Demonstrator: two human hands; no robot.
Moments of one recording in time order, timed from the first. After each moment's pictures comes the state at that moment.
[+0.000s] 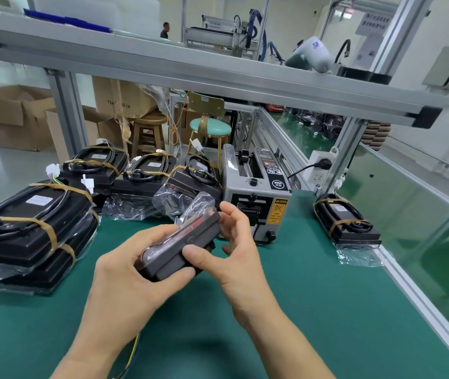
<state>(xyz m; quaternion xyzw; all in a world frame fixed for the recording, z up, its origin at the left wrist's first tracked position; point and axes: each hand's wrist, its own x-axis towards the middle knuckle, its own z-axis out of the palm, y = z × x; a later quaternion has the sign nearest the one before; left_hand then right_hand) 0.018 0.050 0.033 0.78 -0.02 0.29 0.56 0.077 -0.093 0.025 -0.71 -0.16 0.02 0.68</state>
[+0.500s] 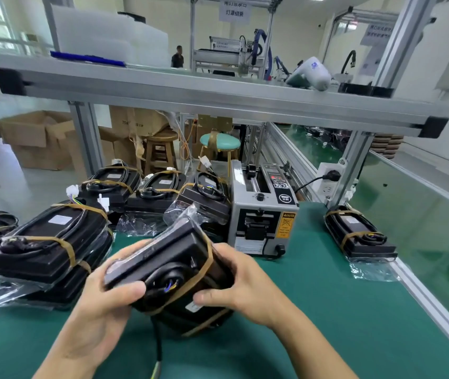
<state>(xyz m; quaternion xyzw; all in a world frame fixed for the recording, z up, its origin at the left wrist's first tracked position) 0.023 0.096 0.011 0.55 -0.07 0.14 0.82 0.099 -0.112 0.023 -0.76 -0.30 0.13 0.56</state>
